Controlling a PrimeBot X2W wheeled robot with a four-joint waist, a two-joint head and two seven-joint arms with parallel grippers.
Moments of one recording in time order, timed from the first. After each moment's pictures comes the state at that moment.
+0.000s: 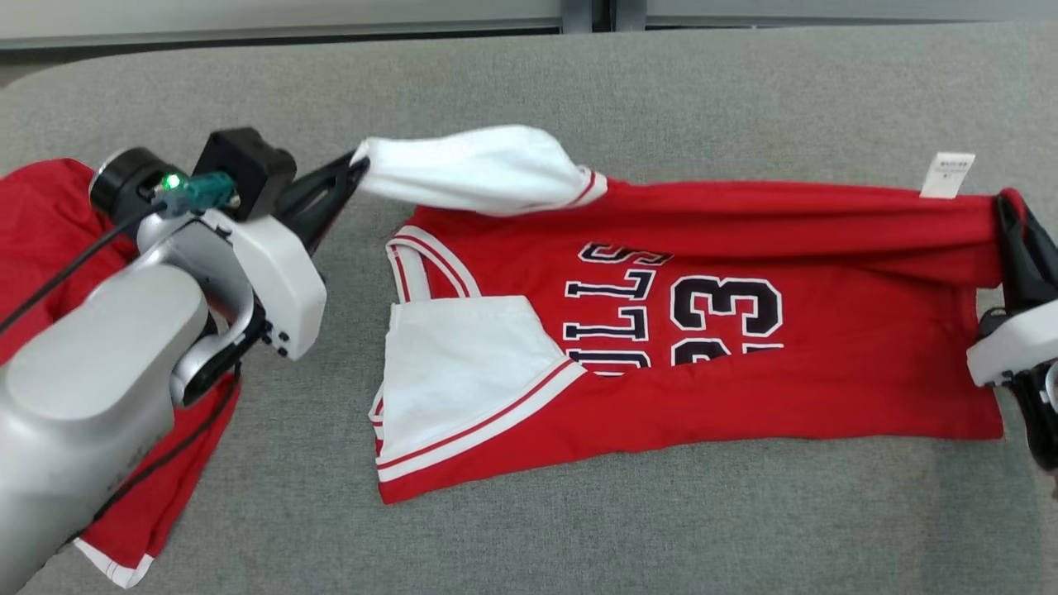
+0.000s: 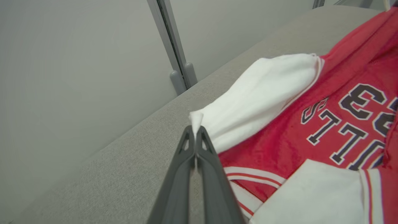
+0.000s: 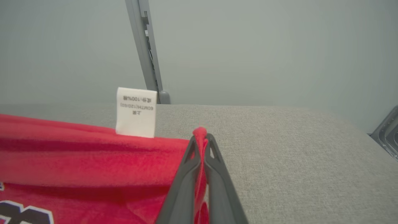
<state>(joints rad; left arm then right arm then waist) -1.07 0.57 -1.23 0.48 -0.89 -0.05 -0.12 -0.60 -0.47 0.30 0.71 0.52 0.13 -0.26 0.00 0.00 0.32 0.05</state>
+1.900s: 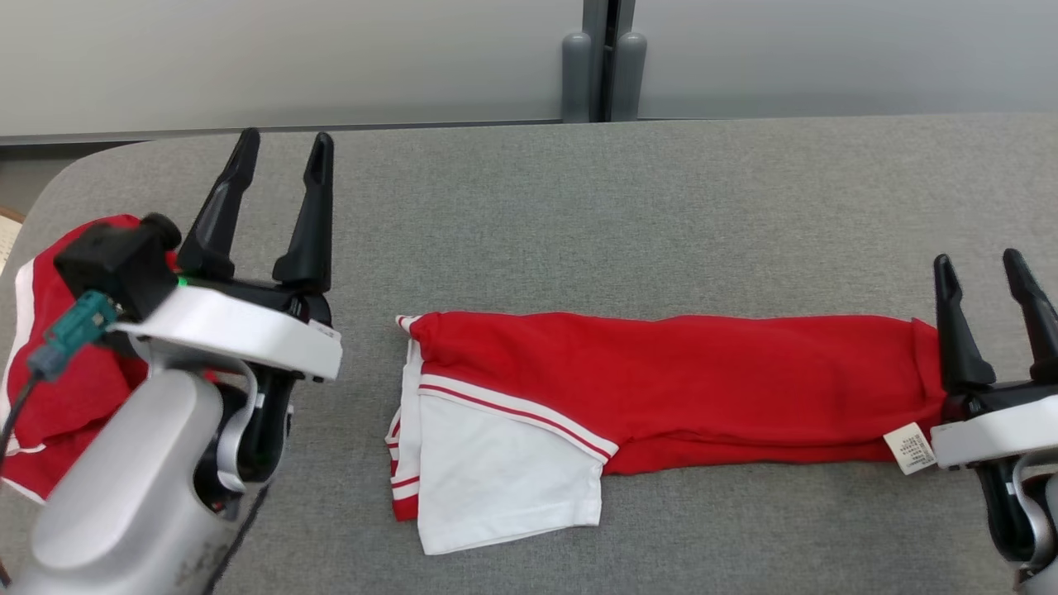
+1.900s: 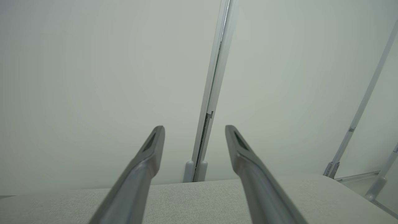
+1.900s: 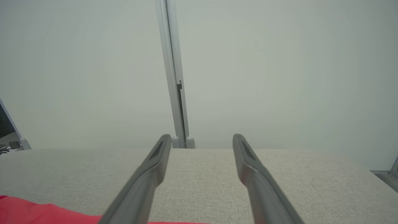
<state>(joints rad) -0.59 0.48 -0.64 0.08 -0.91 0.24 -0.26 -0.28 -0.39 0.14 0.30 0.47 0.13 -0.26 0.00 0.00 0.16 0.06</state>
